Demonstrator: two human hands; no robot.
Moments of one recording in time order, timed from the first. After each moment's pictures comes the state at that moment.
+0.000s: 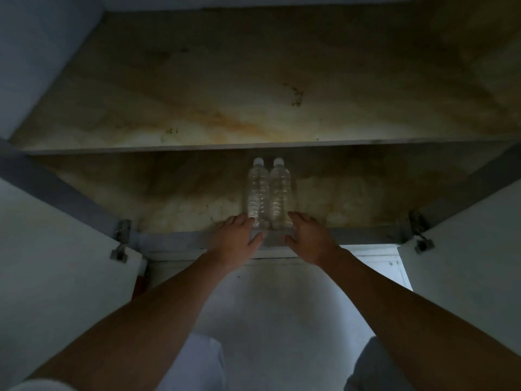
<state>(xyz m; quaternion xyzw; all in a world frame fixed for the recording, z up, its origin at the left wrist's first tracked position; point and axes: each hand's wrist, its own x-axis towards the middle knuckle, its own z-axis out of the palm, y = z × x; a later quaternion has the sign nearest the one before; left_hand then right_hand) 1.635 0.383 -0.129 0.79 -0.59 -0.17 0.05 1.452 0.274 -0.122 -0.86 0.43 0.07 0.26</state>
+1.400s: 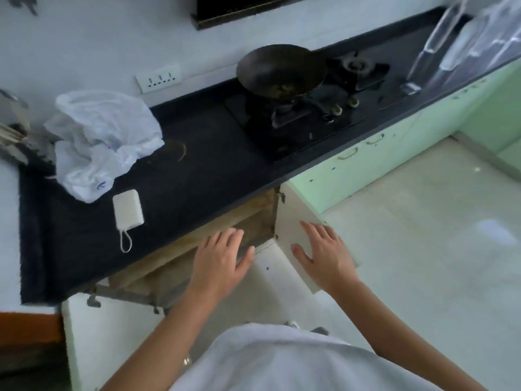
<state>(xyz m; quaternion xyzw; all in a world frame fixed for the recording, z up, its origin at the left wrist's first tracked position) 1.454 0.502 0.585 0.62 -0.78 -0.05 0.08 1.206 0.494 0.591 -0.73 0.66 -0.07 0.15</state>
